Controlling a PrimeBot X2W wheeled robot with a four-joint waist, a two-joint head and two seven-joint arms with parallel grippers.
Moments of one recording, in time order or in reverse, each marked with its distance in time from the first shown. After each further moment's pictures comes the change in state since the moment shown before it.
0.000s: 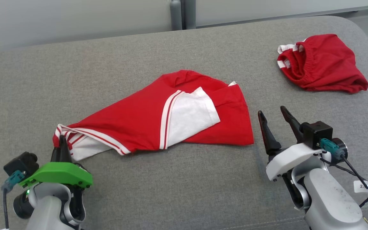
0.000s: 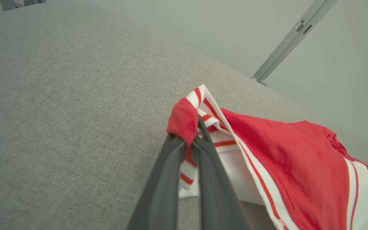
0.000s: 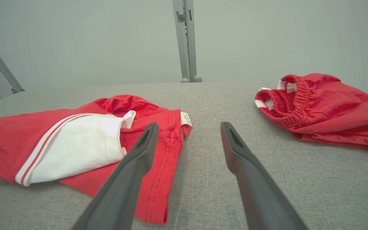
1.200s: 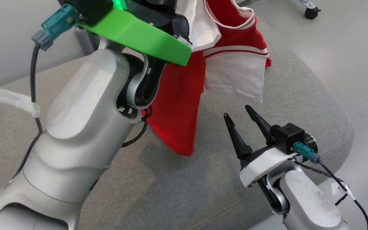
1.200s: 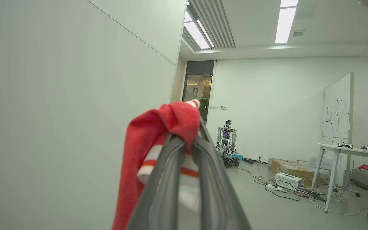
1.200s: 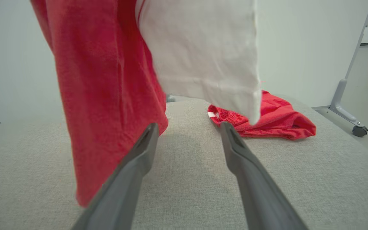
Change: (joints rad) left arm -0.685 -0.025 -0.535 -0.381 -0.120 -0.027 0.003; right arm -0.004 0.060 0.121 -0.088 -0.015 0.029 0.000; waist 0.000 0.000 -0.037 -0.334
